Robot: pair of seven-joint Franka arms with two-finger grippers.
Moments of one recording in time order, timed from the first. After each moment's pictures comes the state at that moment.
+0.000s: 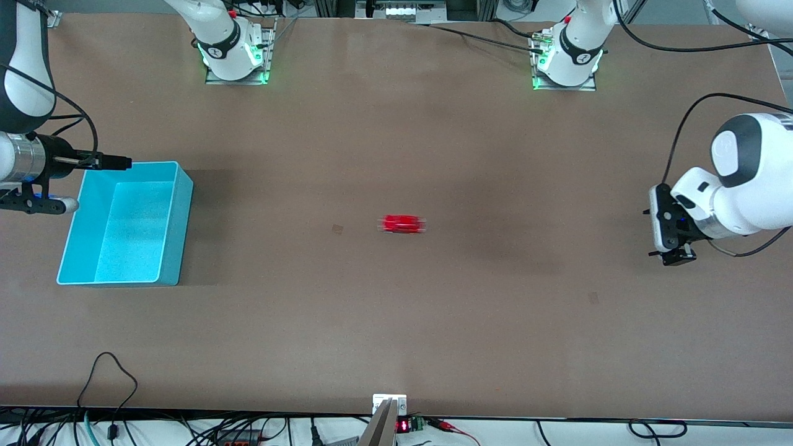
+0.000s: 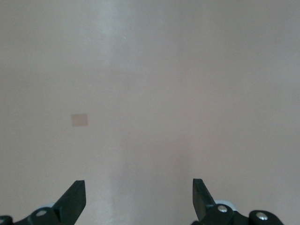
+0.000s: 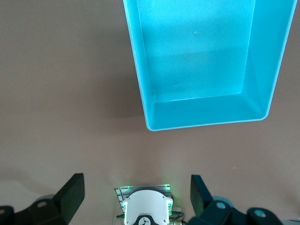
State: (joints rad) left arm 0.24 0.33 -0.20 -1.75 -0.01 1.98 1.51; right arm -0.06 0.22 -0.06 -1.64 0.00 1.44 -0.01
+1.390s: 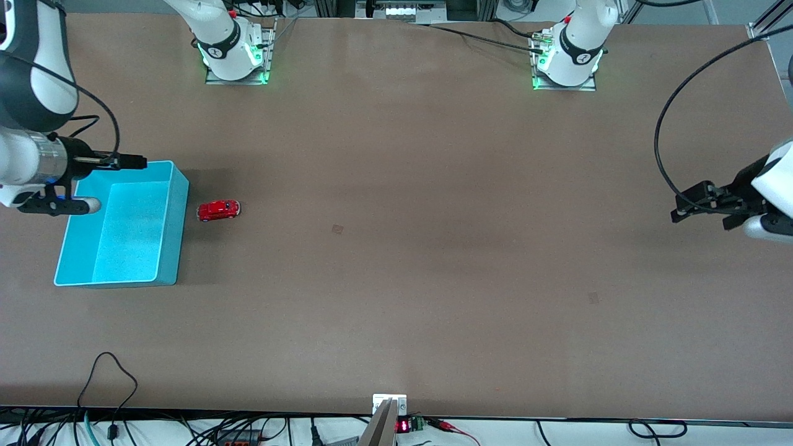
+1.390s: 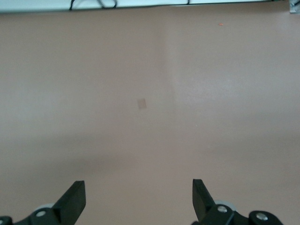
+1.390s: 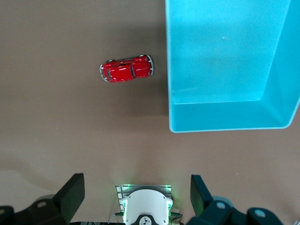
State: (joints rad) left arm 0.00 0.17 0.04 -1.50 -0.09 1.74 0.09; right arm 0.00 0.22 -0.04 -1.65 0.01 1.44 -0.04
